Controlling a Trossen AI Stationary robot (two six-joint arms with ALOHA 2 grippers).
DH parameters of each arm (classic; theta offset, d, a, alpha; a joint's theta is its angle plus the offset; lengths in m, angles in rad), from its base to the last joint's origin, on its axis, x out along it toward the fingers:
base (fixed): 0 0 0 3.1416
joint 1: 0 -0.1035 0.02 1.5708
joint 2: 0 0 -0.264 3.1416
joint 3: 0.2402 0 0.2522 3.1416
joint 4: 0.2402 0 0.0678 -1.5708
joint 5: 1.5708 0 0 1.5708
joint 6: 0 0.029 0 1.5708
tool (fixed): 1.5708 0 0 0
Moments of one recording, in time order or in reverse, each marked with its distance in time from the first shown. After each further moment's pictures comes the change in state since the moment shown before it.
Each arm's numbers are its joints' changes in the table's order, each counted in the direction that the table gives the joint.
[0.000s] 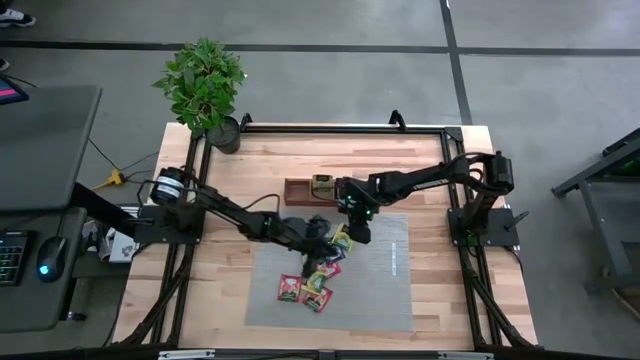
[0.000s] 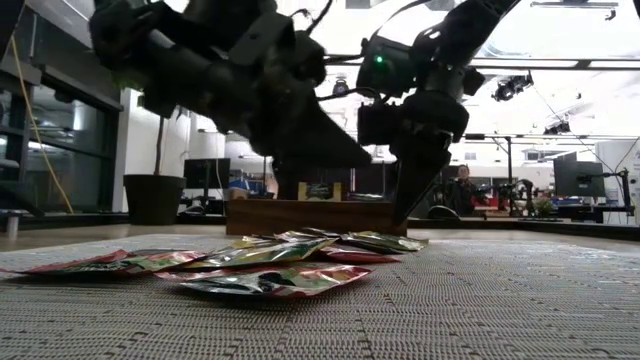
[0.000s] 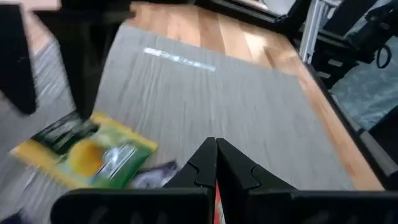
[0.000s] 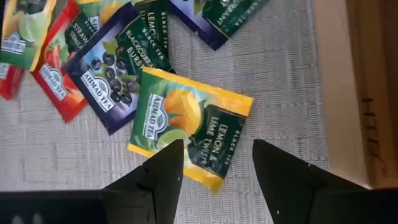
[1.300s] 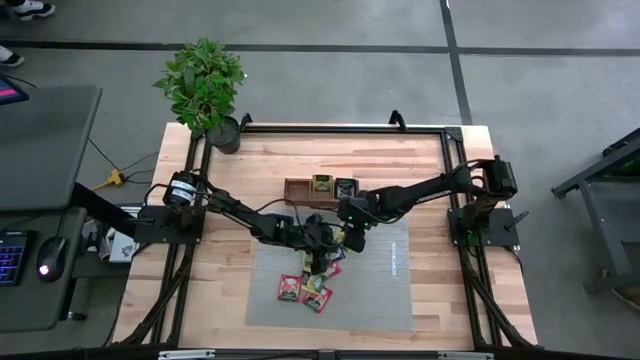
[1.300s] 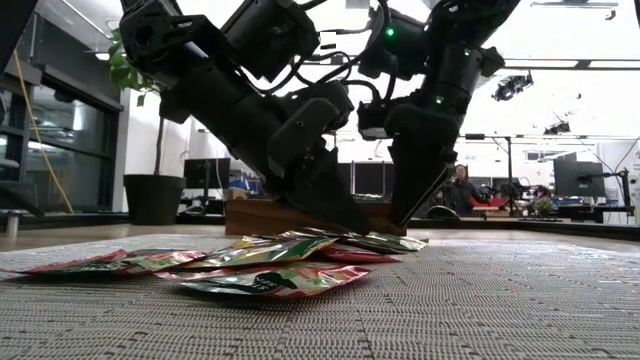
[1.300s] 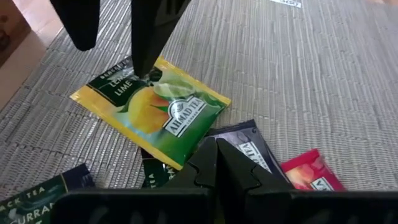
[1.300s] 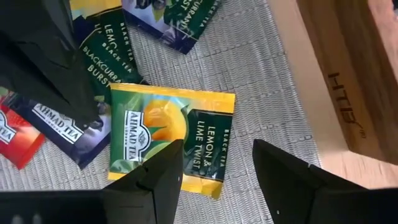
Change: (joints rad) left arm -0.001 0.096 0.131 0.299 -0.177 0.036; right arm -0.154 -0.003 0.000 0.003 0.324 0.273
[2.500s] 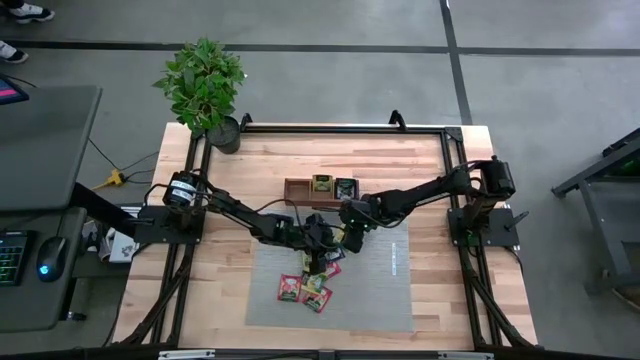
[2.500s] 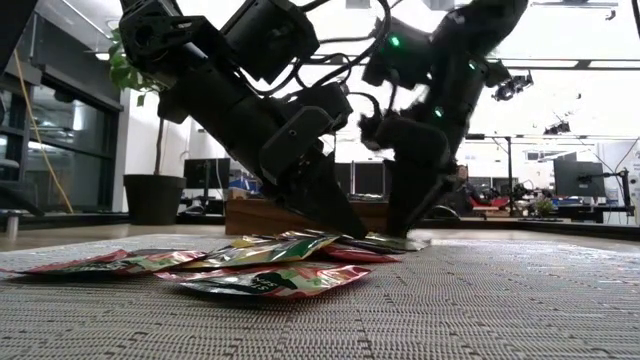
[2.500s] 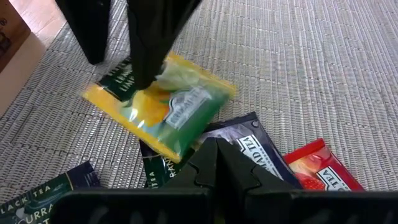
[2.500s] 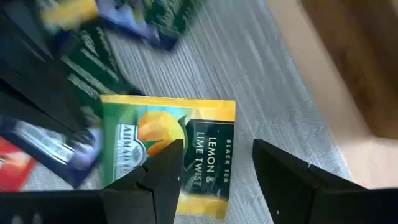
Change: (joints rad) left arm 0.000 -0.001 0.000 0.016 -0.004 0.045; right arm -0.008 0.019 -0.071 -0.116 0.017 0.134
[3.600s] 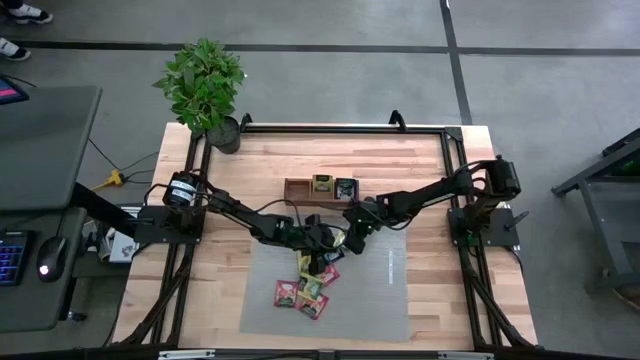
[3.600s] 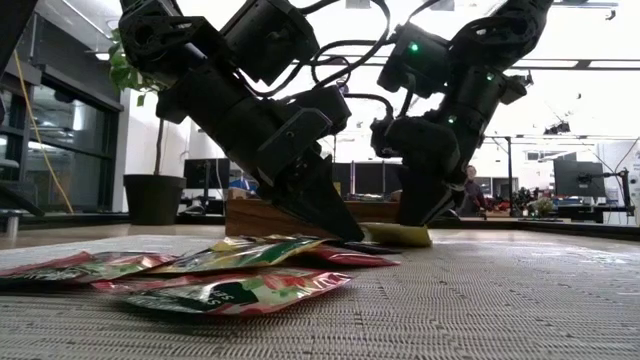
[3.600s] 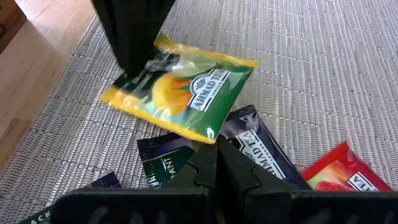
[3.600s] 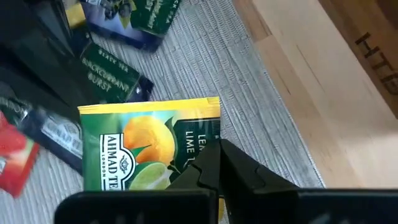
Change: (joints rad) left arm 0.000 0.000 0.000 0.020 0.006 -0.019; right arm 0.001 -0.045 -0.108 -0.122 -0.031 0.011
